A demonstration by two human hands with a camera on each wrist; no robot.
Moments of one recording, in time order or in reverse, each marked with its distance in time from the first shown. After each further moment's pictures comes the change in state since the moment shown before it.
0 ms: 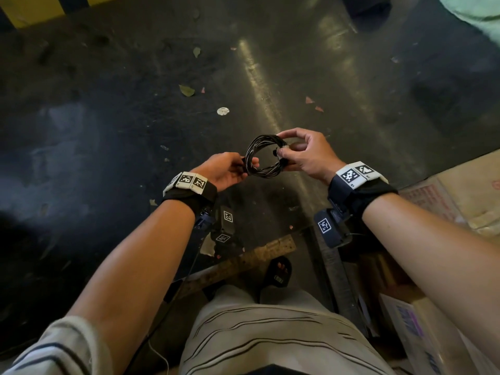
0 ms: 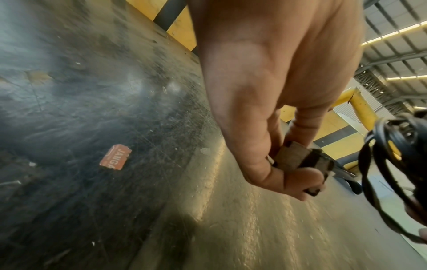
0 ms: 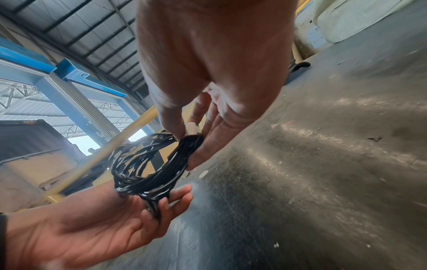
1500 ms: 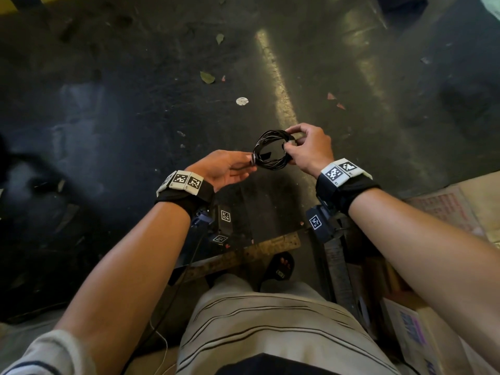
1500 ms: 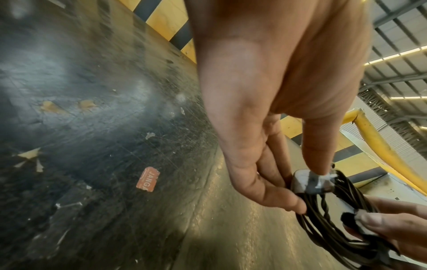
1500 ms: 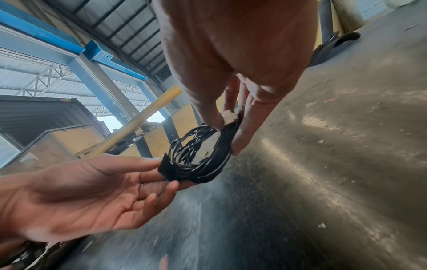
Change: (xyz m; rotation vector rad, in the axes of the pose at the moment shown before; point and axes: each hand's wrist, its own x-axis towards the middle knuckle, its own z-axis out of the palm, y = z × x) left_hand -0.029 -0.006 -0.036 0.034 -0.032 0.026; right_hand 0.035 0.016 0.041 -0.411 0.280 -0.055
